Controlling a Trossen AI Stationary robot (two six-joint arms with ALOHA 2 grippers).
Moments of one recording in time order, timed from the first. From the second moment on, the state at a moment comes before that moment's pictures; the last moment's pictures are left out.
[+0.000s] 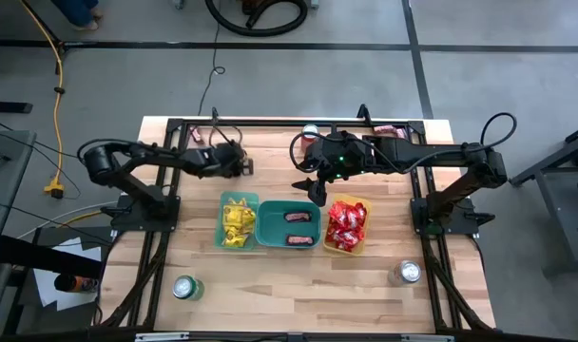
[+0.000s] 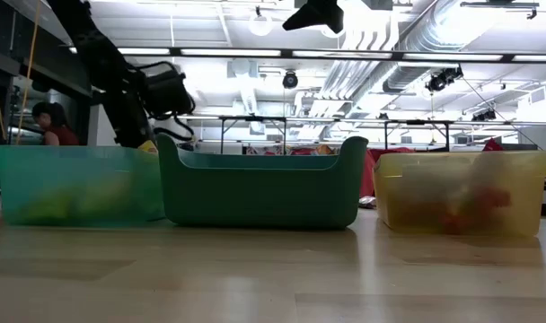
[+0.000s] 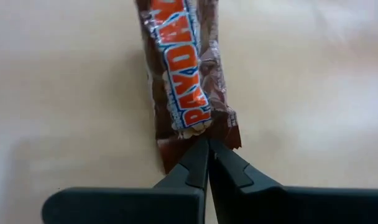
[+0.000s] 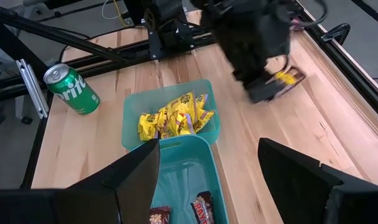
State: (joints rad) left arm 0.49 1.51 0.54 -0.14 -0.17 -1.02; right arm -0.04 1.52 1.48 -0.56 0.00 0.21
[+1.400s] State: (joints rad) left arm 0.40 1.54 0.55 0.03 -0.30 -1.01; right arm -0.04 1.52 1.48 -0.56 0.00 0.20
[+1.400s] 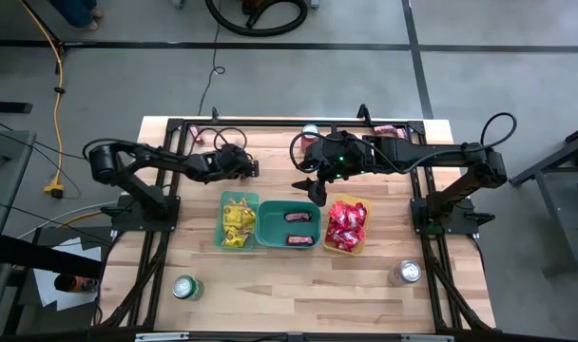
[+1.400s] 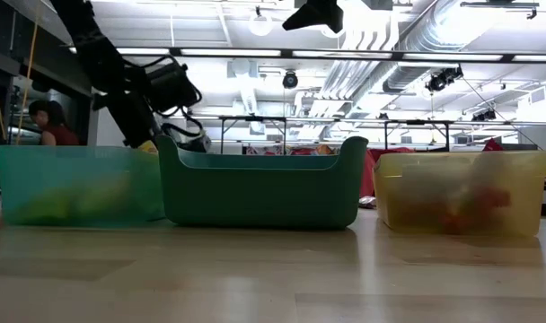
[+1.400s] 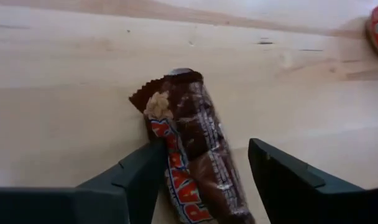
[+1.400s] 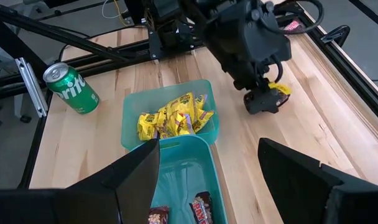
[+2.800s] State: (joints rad) left arm -0.10 1.13 0.70 0.18 0.06 -0.33; right arm -0.04 1.39 1.48 -0.47 0.00 0.17
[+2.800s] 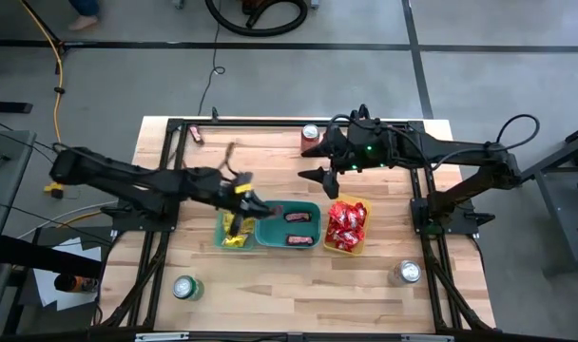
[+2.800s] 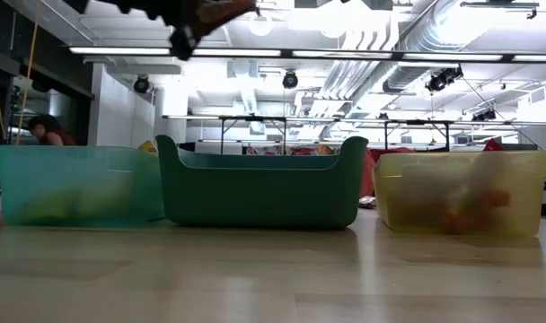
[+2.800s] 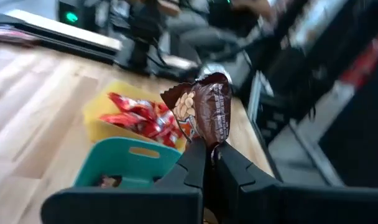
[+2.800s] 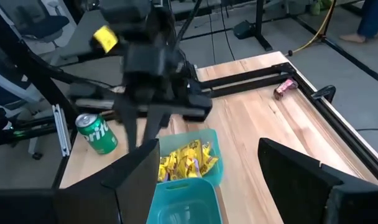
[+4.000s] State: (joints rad) left arm 0.17 0.92 0.84 -0.08 0.04 -0.29; right arm -0.15 1.37 1.37 -0.94 0.26 0.53
